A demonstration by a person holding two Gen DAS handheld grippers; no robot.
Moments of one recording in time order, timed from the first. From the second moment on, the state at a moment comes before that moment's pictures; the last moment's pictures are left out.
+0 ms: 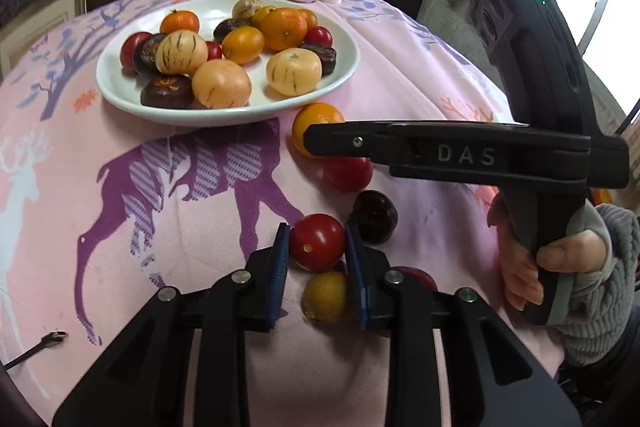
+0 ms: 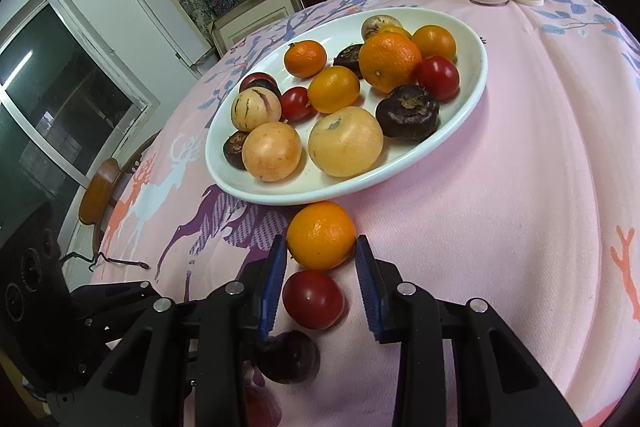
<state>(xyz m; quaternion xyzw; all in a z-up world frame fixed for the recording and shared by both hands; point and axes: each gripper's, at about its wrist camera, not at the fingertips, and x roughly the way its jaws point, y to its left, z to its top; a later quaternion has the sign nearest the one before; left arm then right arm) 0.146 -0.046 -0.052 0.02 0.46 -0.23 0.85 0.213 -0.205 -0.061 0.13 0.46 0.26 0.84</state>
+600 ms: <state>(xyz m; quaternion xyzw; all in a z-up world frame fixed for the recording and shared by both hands) 0.156 -0.021 -0.037 0.05 0.40 -0.10 0.91 0.202 -0.215 -0.049 0.13 0.44 0.26 0.85</state>
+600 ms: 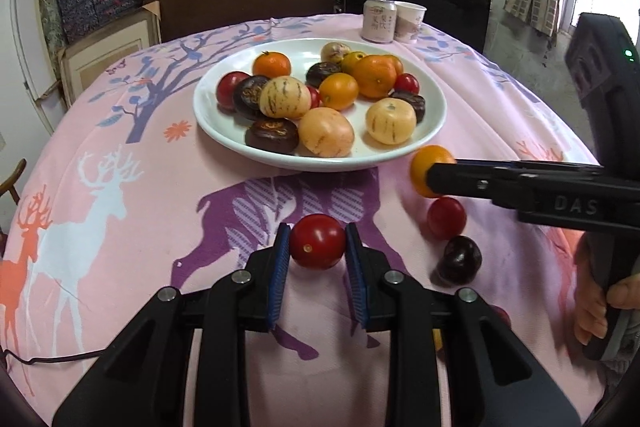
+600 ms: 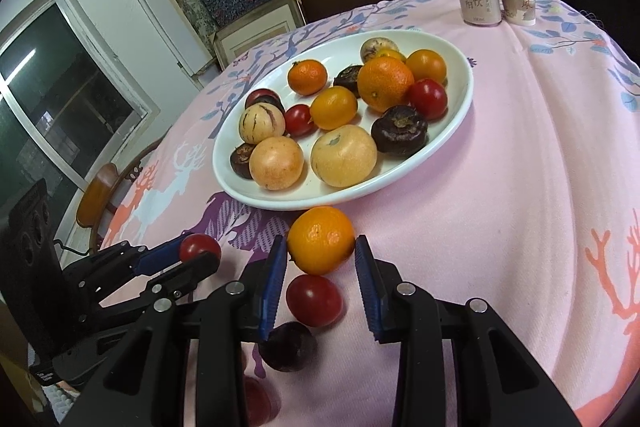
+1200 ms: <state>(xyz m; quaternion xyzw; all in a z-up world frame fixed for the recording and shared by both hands) 0.181 -0.024 -0.010 0.06 0.36 -0.06 0.93 0.209 -0.241 -0.016 0.16 0.39 0.24 0.87</state>
